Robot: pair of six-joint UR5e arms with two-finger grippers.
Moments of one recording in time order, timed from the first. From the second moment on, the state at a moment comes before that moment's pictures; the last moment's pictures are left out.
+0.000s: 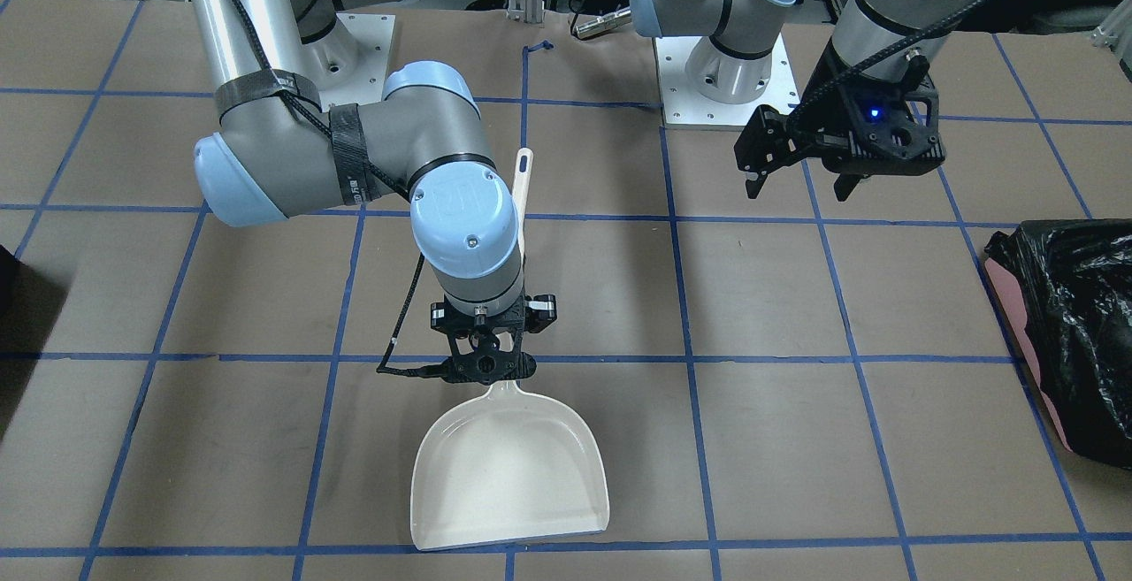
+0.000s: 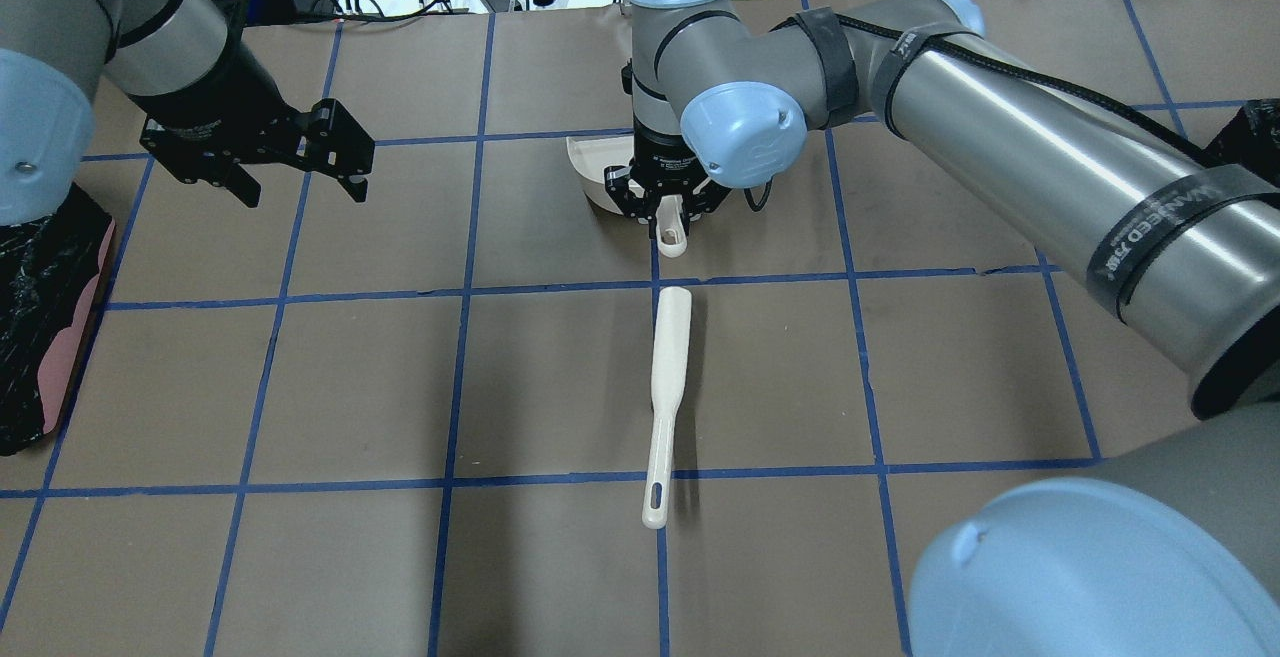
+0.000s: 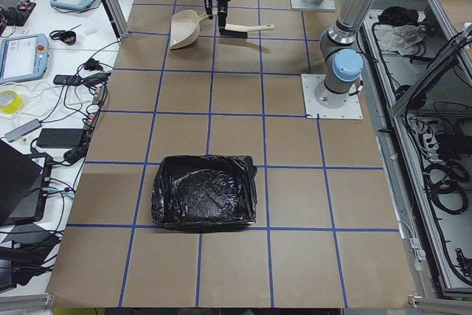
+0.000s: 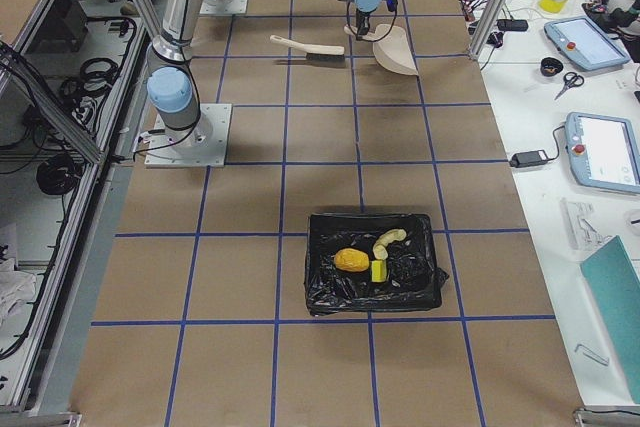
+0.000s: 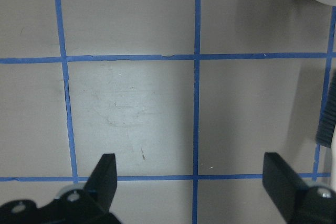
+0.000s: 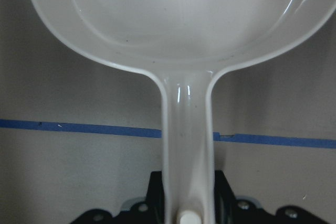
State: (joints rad) left arm -1.49 -1.54 -1.66 -1.48 1.57 0.08; right arm 1.89 -1.06 1.44 -1.86 -1.49 0.26
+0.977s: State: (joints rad) left arm -1.49 -1.54 -1.66 -1.48 1.57 0.07; right arm 1.89 -1.06 1.44 -1.85 -1.49 0.26
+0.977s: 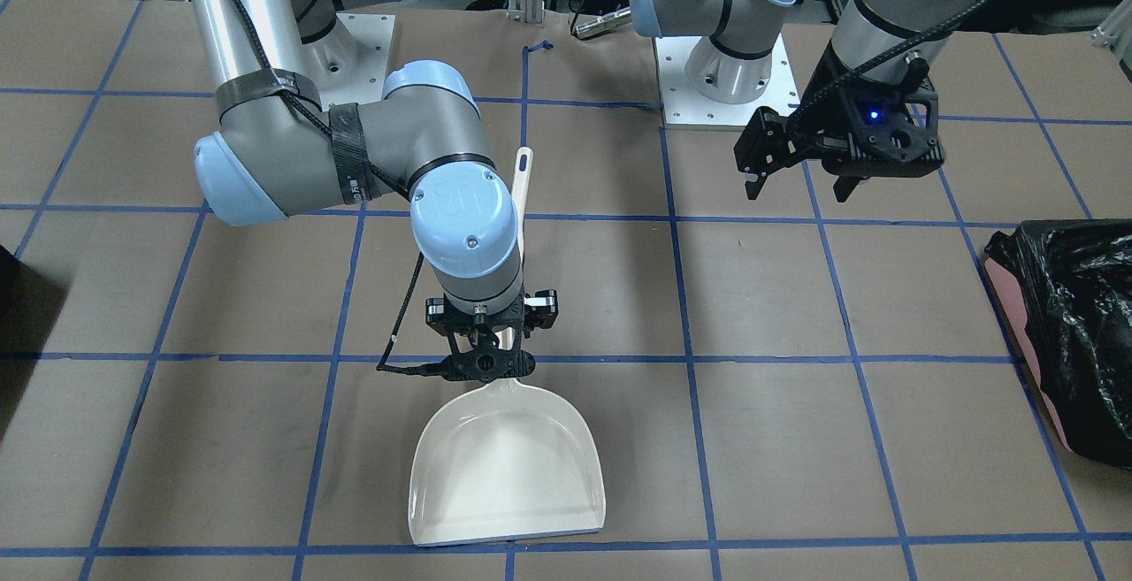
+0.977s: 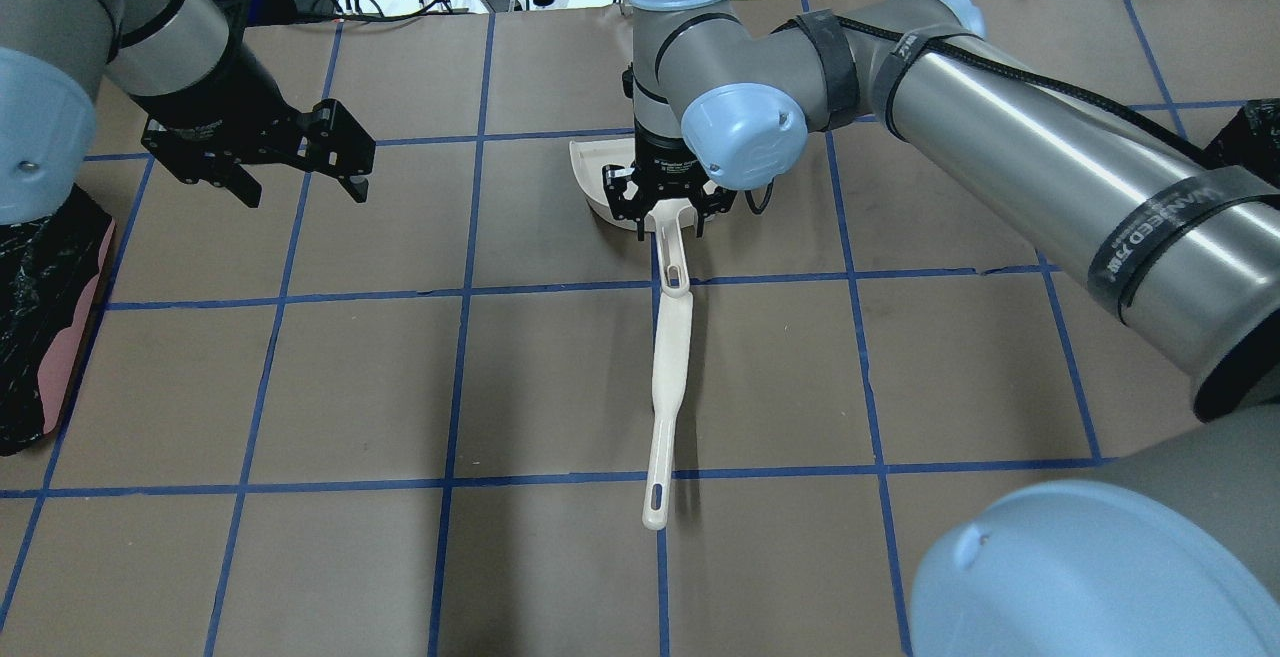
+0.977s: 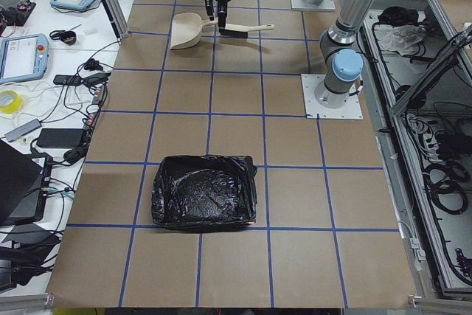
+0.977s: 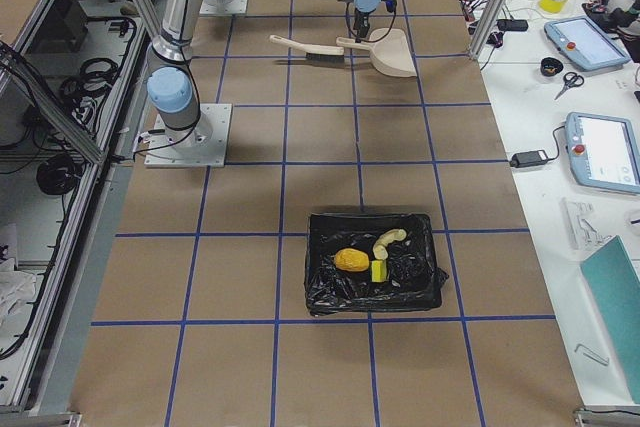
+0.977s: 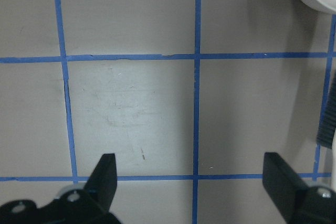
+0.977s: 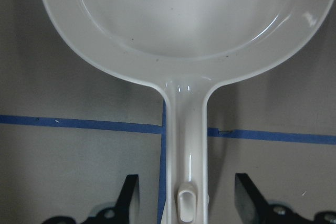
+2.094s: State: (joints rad) left arm -1.49 -1.54 -1.66 -1.48 1.56 0.07; right arm 1.79 -1.23 1.41 -1.78 -1.49 0.19
